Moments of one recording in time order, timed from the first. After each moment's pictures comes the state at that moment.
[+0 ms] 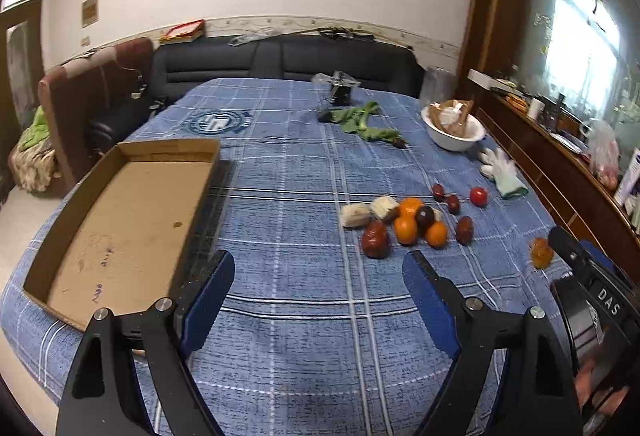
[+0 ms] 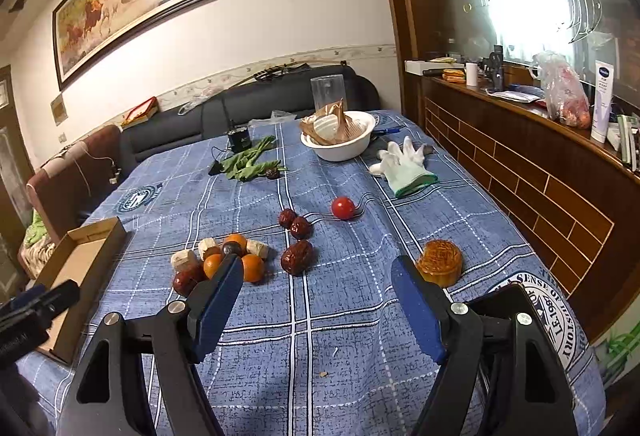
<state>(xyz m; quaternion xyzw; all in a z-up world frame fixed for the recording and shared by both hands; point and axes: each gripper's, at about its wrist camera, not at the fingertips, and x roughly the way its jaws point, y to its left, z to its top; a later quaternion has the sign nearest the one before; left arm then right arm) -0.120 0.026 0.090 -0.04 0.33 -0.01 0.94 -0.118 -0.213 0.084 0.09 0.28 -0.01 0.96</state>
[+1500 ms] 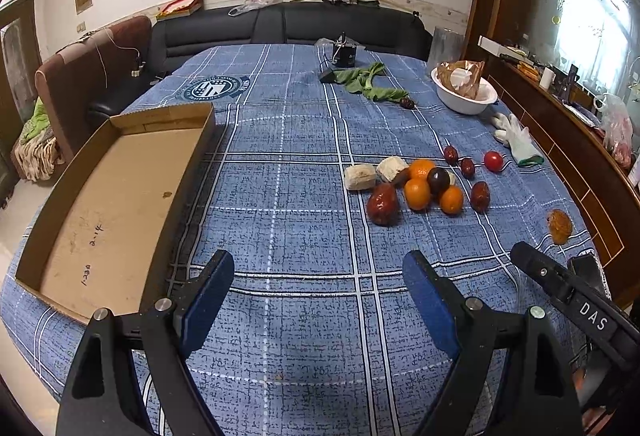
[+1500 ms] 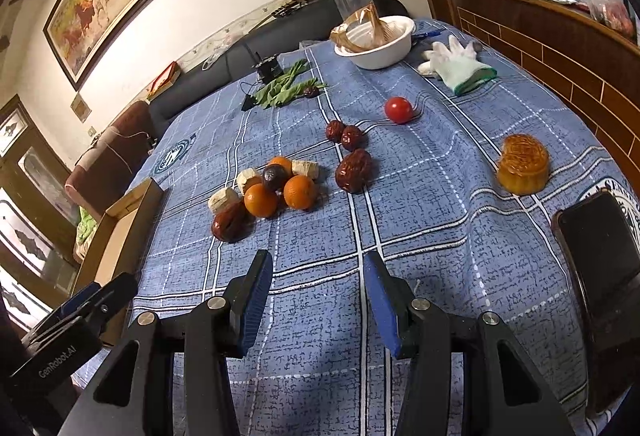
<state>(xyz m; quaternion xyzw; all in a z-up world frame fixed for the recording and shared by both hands) -0.100 0.018 0.066 -0.03 0.39 0.01 0.92 -0.095 -0.191 0.040 0.18 0.39 0.08 0.90</state>
